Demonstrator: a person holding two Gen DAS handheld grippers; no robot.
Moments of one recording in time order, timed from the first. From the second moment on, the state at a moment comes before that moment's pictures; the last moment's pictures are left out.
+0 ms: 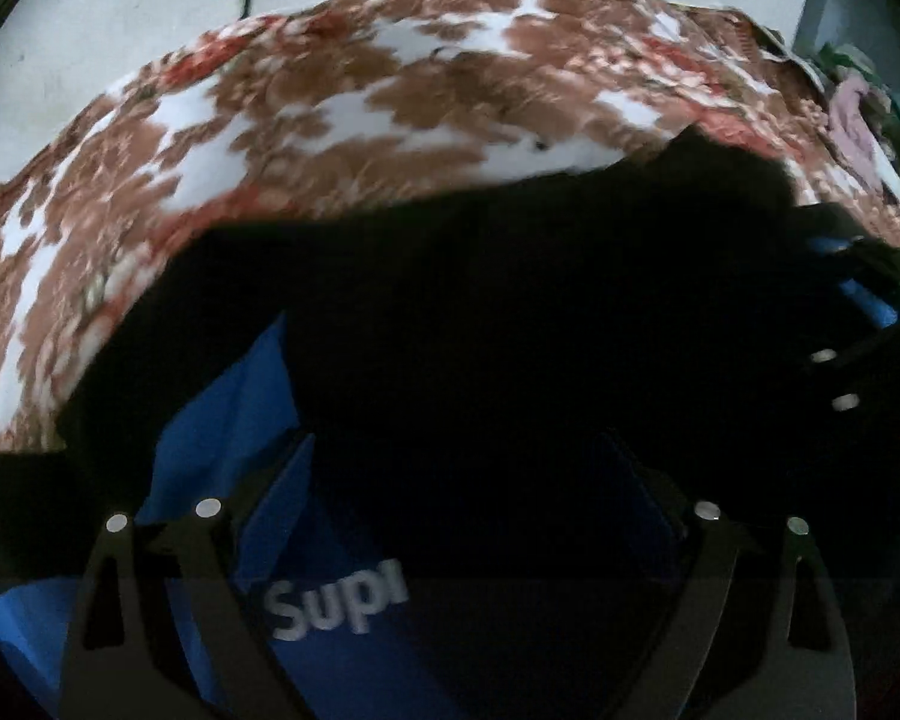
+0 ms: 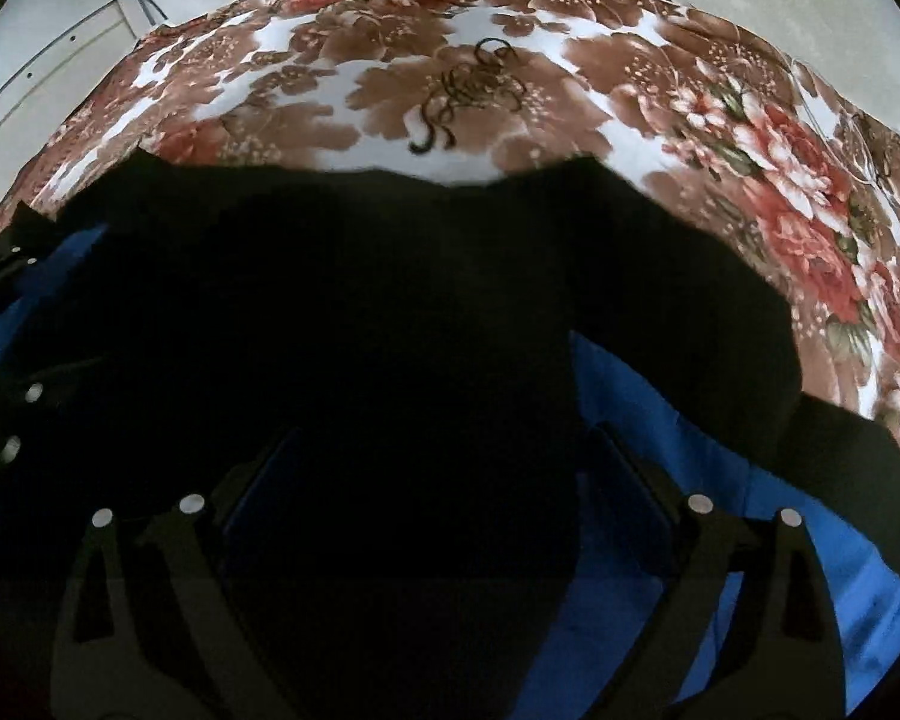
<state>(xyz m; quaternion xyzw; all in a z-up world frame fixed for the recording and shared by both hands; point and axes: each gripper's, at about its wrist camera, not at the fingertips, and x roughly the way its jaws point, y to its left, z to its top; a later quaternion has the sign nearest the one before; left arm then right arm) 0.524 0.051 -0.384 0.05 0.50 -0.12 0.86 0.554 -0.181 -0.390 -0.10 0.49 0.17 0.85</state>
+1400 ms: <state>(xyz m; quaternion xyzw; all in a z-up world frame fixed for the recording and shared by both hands) 0.279 0.445 -0.295 -0.20 0.45 0.21 0.85 0.431 0.057 -0.290 -0.10 0.49 0.21 0.84</state>
